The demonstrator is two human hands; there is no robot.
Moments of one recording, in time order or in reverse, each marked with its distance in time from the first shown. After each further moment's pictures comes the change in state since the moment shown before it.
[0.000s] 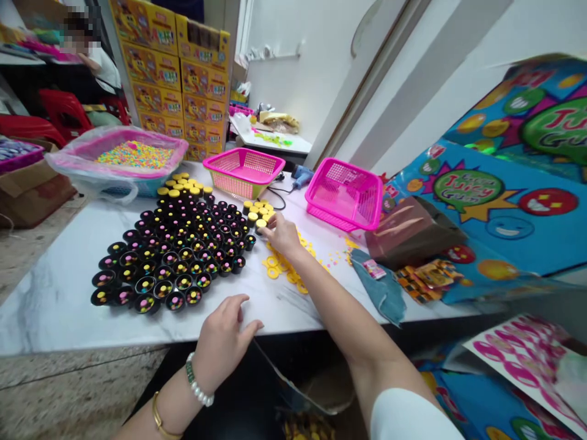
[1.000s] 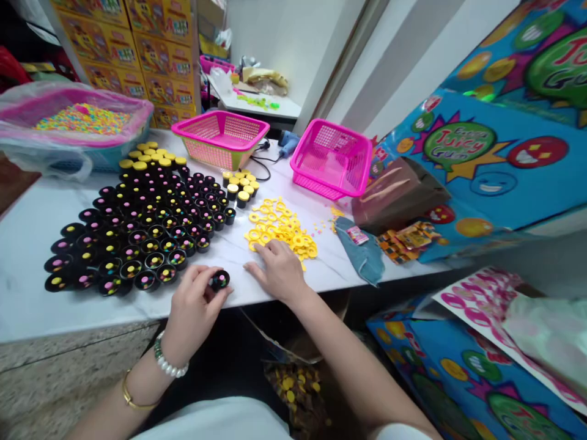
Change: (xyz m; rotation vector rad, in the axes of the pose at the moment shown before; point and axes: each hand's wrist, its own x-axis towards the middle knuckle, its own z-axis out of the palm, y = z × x) left_hand 0.003 0.001 -0.012 -0.170 0.074 -0.034; right_hand -0.152 0.006 -0.031 -0.166 0.039 -0.327
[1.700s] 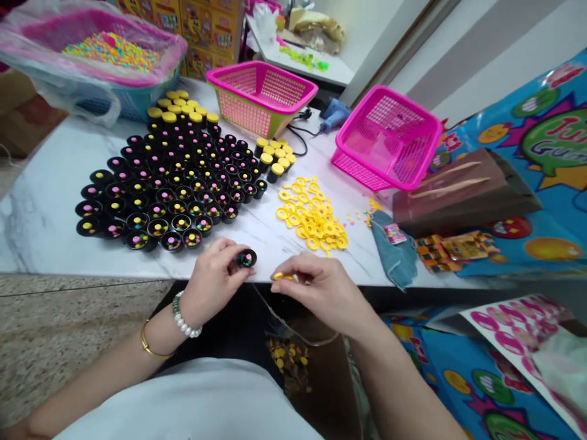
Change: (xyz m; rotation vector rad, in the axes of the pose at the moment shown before) left_hand 0.003 0.002 -0.008 -0.026 -0.139 -0.071; right_hand -0.008 -0.028 -0.060 0.593 -0.477 0.265
